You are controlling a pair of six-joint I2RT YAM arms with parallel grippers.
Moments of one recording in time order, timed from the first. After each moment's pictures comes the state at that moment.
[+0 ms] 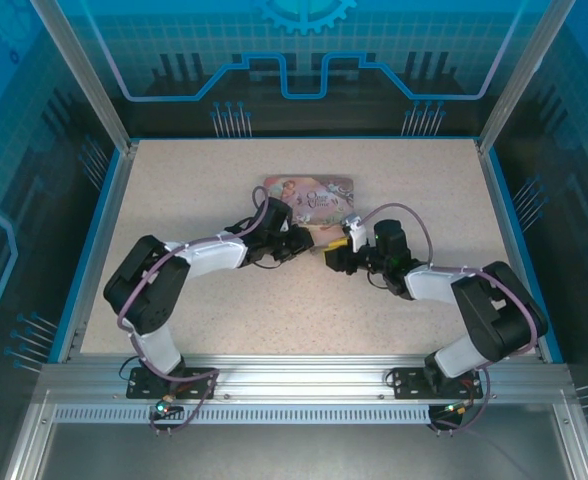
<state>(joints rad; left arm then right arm) -0.58 1.77 1.00 -0.02 0.30 -1.03 0.42 1.53 0.52 0.50 -0.55 0.16</state>
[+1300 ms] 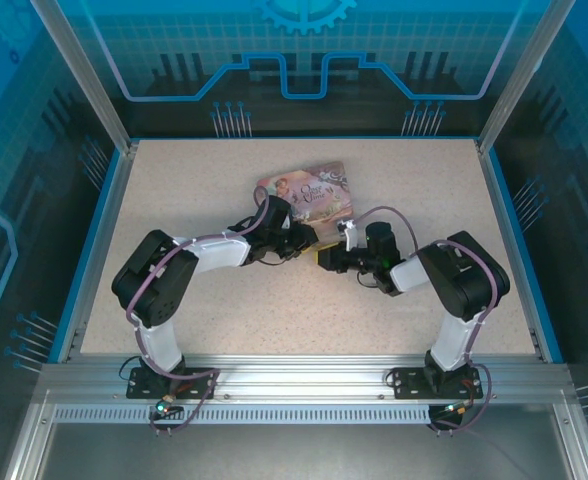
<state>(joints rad) -0.57 1.82 1.02 0.08 0.37 -1.12 0.41 1.81 0.56 0.80 -0.65 0.40</state>
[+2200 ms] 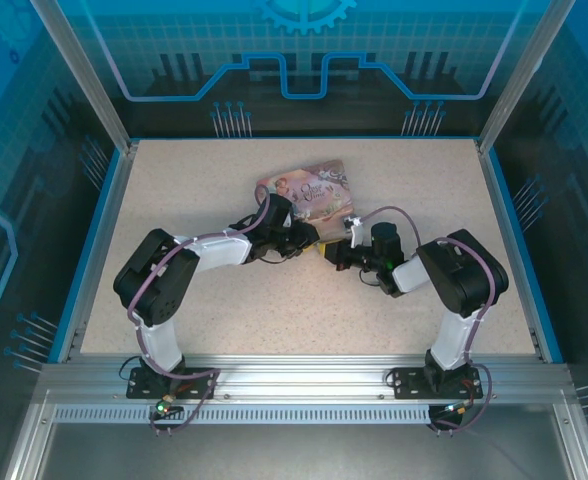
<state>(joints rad) -0.57 1.83 1.04 0.07 0.38 -1.13 0.39 1.84 0.54 0.89 -0.62 0.46</state>
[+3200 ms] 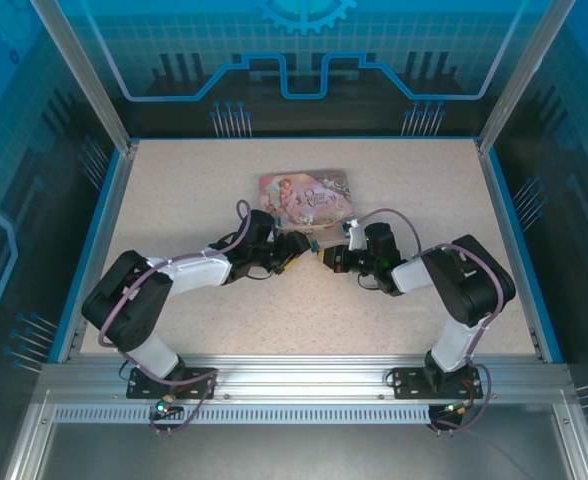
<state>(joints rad) -0.57 1.62 0.78 0.14 0.34 -1.19 0.43 1.76 0.56 0.66 -0.56 0.61</state>
